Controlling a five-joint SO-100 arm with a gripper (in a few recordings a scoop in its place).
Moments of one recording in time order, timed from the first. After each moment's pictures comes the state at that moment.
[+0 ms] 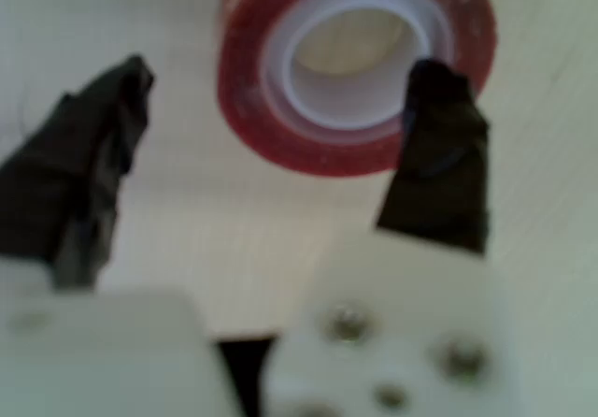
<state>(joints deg) -2.9 27.1 12.3 102.9 -10.3</state>
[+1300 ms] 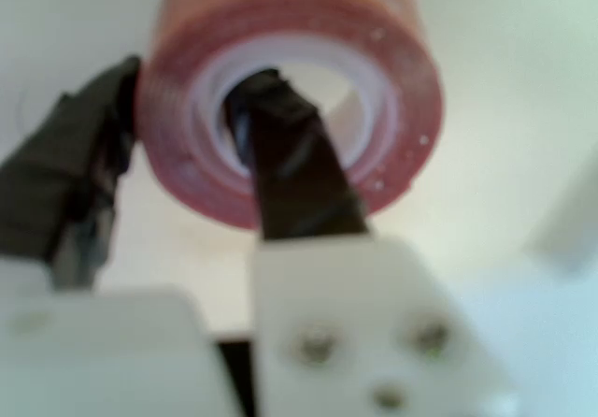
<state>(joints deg) -0.3 25.7 -7.0 99.8 -7.5</state>
